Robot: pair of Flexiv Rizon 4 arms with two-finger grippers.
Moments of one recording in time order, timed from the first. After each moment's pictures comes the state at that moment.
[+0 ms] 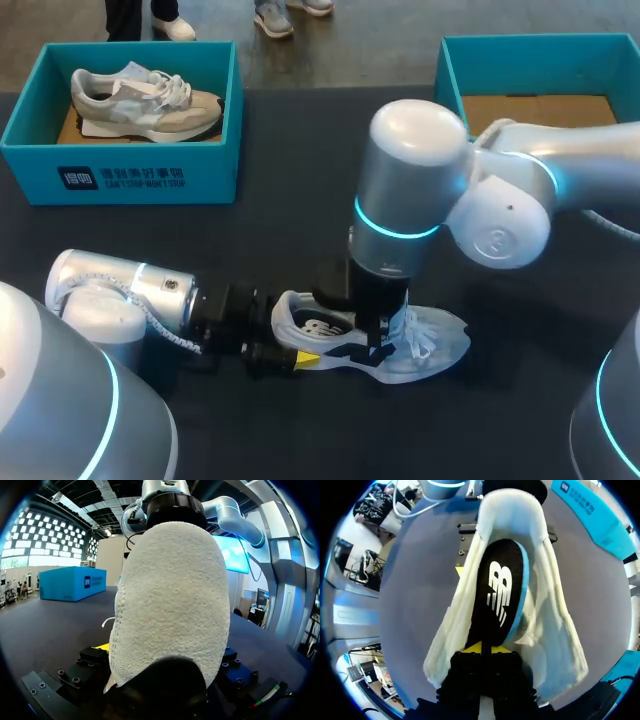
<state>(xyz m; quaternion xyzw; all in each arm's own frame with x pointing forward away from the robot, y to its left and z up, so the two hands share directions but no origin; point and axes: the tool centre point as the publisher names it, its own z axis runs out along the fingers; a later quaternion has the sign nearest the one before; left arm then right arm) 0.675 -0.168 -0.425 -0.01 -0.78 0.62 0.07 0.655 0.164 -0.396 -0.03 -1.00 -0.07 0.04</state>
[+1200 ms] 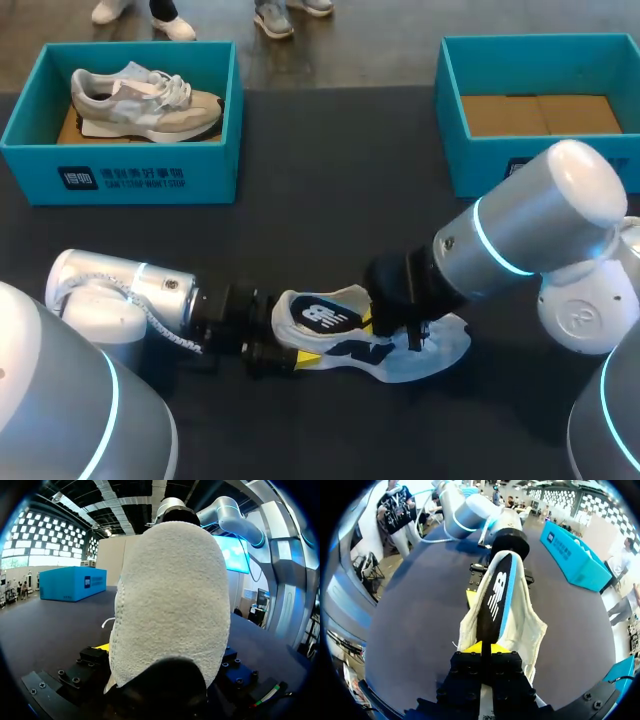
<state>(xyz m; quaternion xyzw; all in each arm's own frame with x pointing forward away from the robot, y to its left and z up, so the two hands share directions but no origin) 0.676 -0.169 -0.425 -0.01 -0.78 0.62 0.07 0.662 0.159 -0.367 0.02 -0.96 -0.28 -0.05</state>
